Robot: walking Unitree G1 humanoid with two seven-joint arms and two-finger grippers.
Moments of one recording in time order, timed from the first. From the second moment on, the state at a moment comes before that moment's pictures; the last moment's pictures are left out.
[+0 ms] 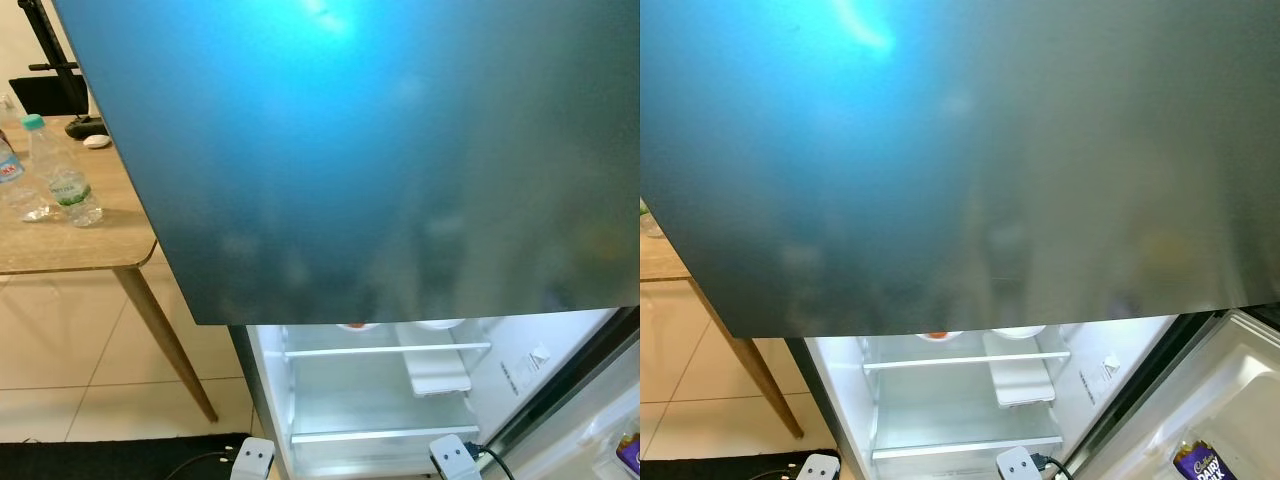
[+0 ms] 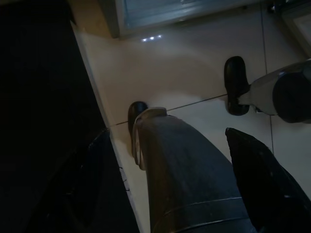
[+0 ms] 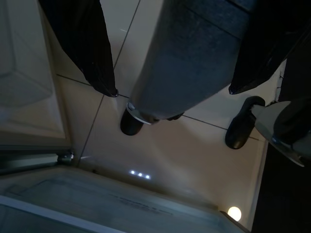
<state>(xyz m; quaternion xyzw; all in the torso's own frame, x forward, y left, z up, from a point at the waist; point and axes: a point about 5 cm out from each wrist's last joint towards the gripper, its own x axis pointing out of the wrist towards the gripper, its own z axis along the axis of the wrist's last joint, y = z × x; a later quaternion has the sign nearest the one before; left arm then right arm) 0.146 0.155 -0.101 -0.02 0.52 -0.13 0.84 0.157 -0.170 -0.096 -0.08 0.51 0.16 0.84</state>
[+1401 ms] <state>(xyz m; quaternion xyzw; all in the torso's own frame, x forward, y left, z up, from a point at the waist) 0.155 0.151 -0.098 -0.01 0.51 -0.14 0.85 0.159 -0.170 -0.096 -0.07 0.51 0.14 0.85</state>
